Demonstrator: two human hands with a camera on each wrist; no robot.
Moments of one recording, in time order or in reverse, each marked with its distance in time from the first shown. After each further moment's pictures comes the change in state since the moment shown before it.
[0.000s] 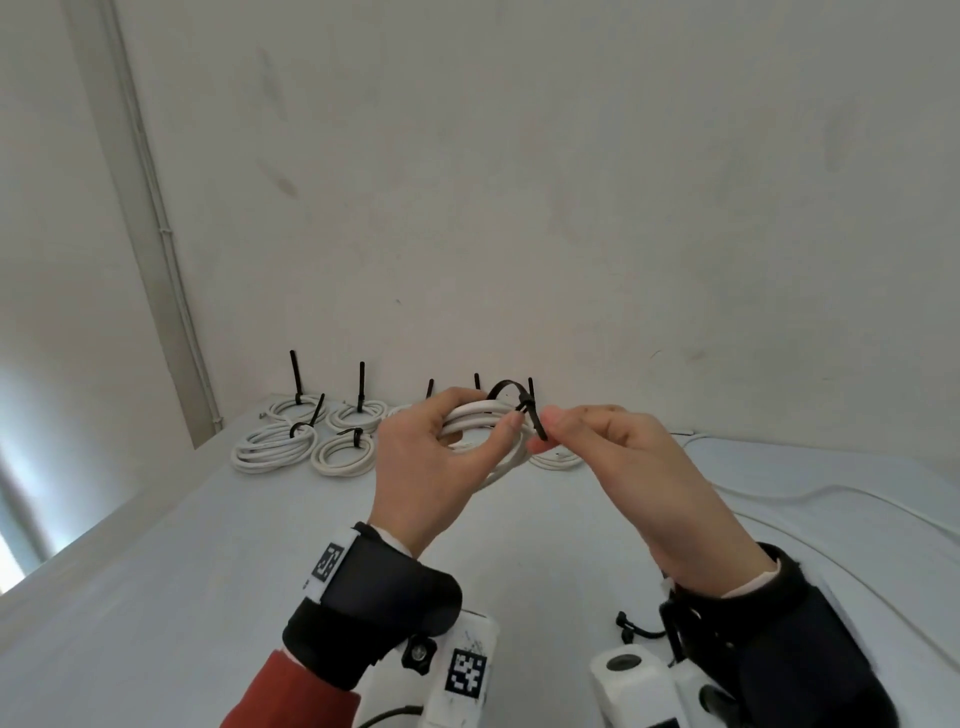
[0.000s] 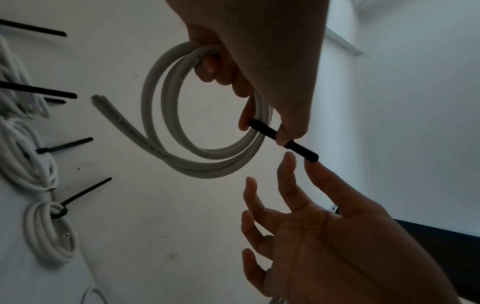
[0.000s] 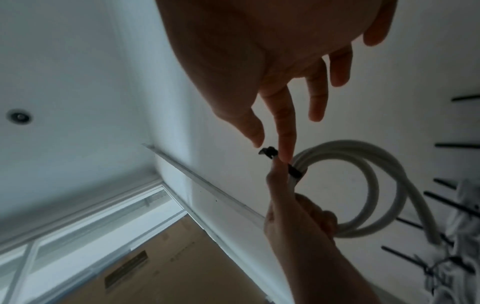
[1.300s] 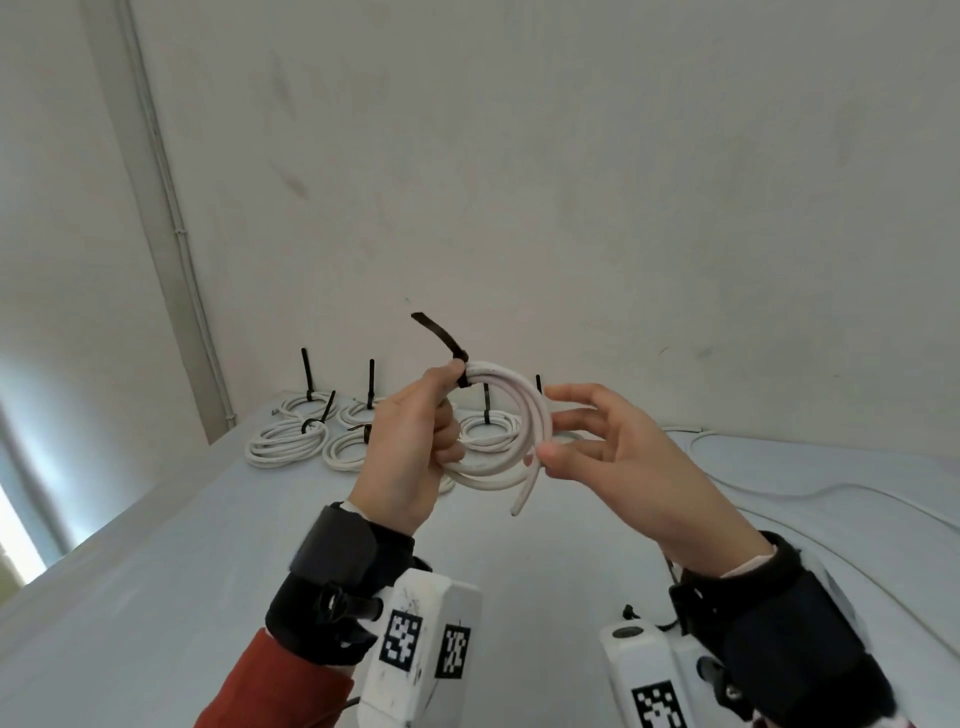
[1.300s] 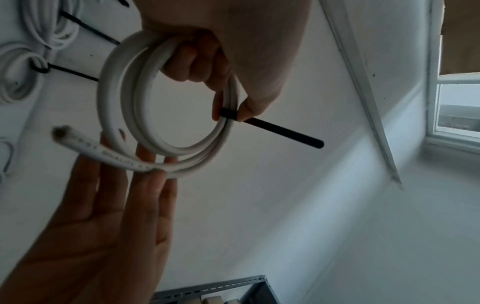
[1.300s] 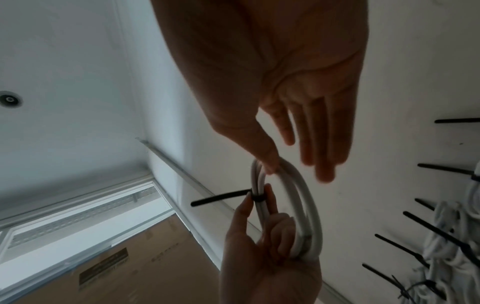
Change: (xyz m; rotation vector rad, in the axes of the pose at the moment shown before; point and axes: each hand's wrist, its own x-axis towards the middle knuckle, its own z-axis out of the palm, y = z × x) left_hand 0.019 0.015 -0.013 -0.657 0.021 -0.679; right_hand 0.006 0.009 0.001 0.028 -0.107 -0.016
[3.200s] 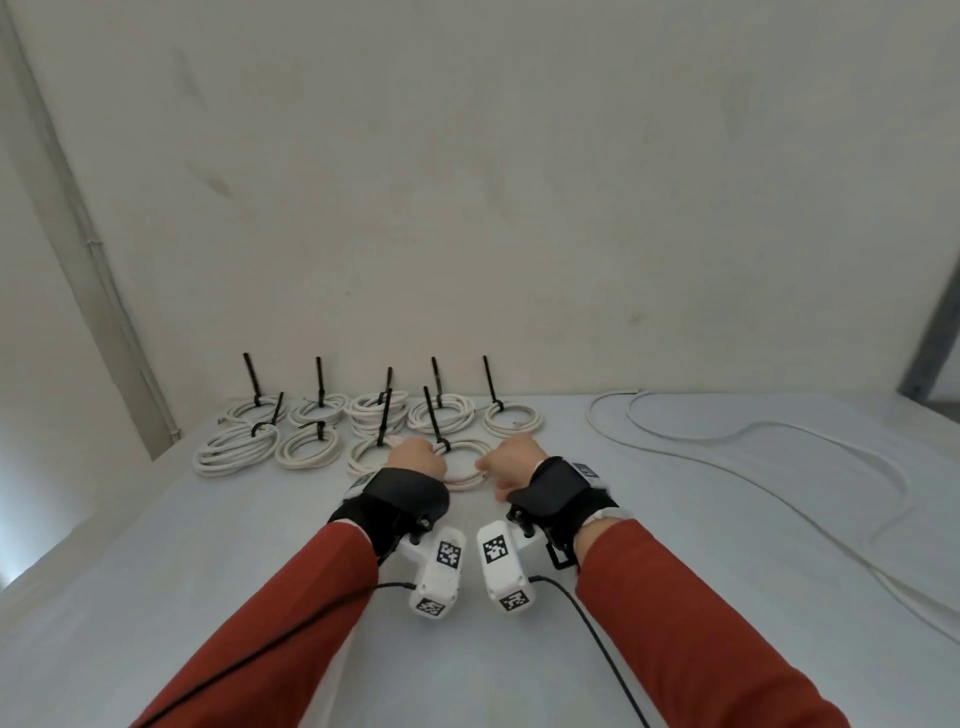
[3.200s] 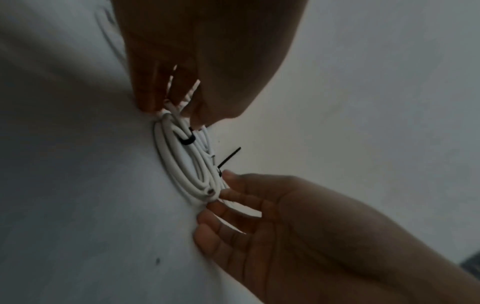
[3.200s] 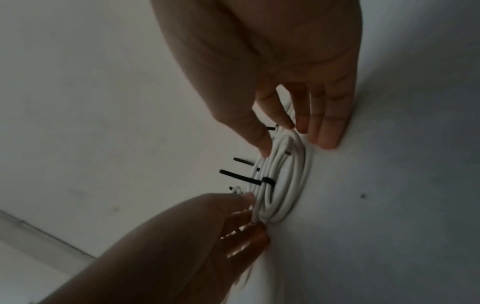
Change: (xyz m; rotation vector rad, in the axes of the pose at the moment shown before) left_hand 0.088 -0.119 -0.028 1.441 0.007 -0.190; right_hand 0.085 0.110 0.030 -0.133 0.003 0.591
